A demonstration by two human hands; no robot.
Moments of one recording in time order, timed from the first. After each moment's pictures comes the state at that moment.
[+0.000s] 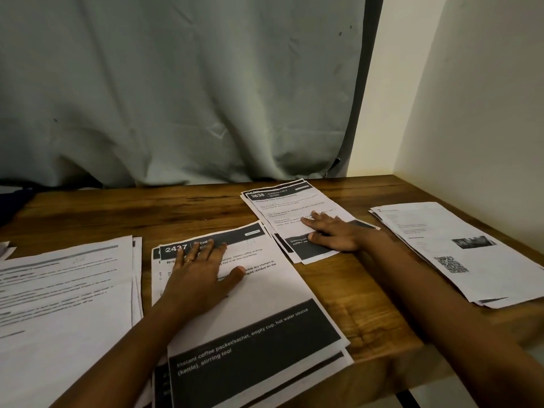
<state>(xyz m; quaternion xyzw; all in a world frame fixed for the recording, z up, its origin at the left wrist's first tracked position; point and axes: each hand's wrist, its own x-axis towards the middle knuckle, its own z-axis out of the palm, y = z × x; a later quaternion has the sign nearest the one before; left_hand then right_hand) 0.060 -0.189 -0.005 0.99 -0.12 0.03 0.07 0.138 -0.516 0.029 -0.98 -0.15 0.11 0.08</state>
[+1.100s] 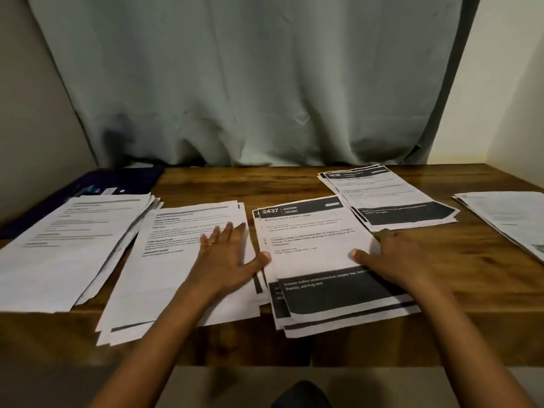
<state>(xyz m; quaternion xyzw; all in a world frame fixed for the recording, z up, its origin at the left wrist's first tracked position) -0.059 -0.090 0.016 0.99 -0.02 0.07 0.14 -0.039 -0.378 0.042 -0.99 0.03 0.00 0.12</state>
